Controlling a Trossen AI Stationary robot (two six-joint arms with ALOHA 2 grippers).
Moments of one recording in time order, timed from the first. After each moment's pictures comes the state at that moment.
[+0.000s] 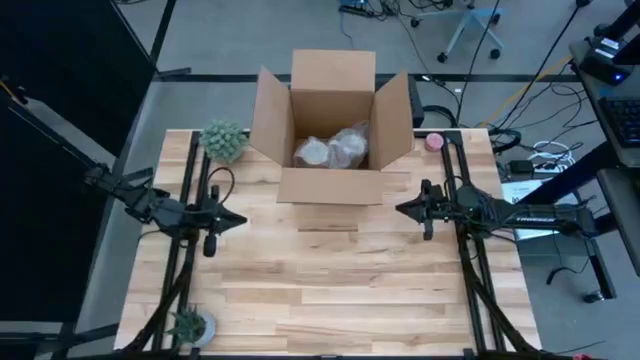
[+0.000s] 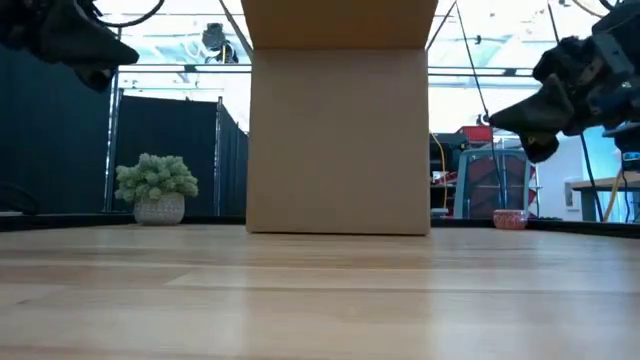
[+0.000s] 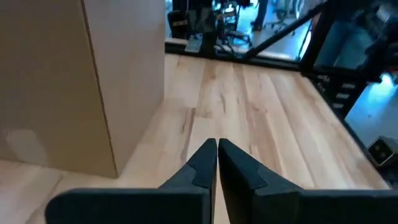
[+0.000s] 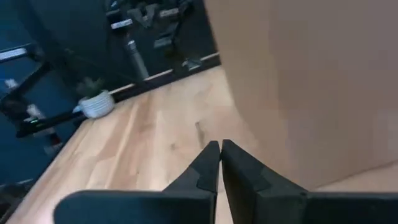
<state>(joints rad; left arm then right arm) -0.45 0.27 0.33 -0.33 -0.45 -0.25 -0.12 0.18 0.01 0.06 0.03 0.30</state>
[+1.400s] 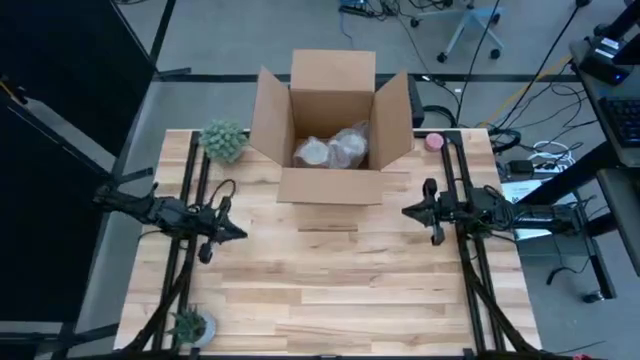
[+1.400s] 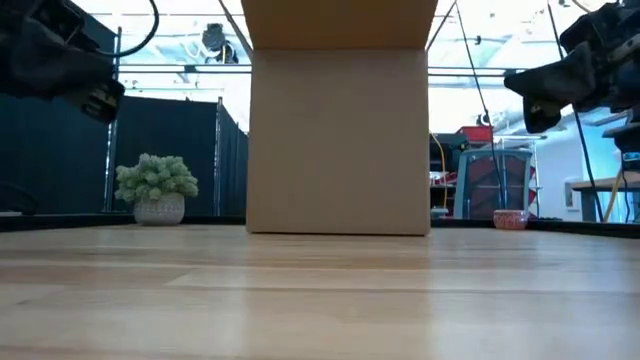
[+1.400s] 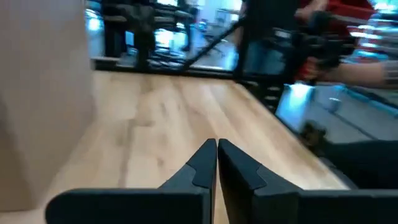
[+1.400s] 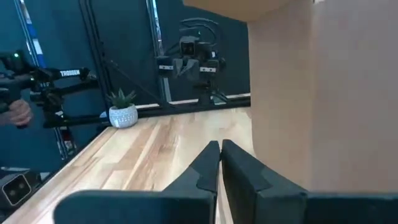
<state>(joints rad) -0.25 0.00 0.05 -0.10 -0.09 -0.12 -0.03 0.00 0.01 0.03 -0.02 0.13</state>
